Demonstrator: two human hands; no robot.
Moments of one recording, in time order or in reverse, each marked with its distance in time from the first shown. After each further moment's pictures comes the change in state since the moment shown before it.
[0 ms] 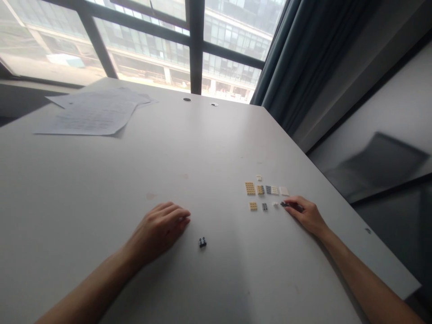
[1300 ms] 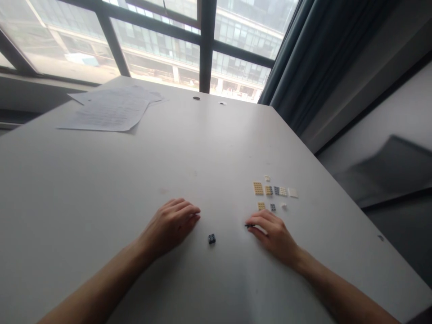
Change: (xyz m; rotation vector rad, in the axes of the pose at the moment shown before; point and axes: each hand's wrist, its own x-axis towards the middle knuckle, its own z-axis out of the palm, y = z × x) left_hand 0.000 0.004 0.000 -0.012 0.009 -0.012; right_hand -0.008 -0.142 0.075 0.091 -0.099 -0.475
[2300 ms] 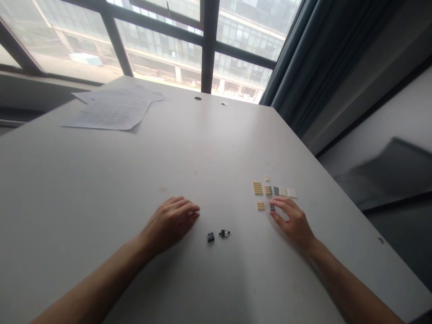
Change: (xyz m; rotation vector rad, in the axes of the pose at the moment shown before) left_hand 0.000 0.000 0.001 0.014 0.013 -0.011; right_hand -0.020 0.048 -0.035 -0.205 0.140 0.114
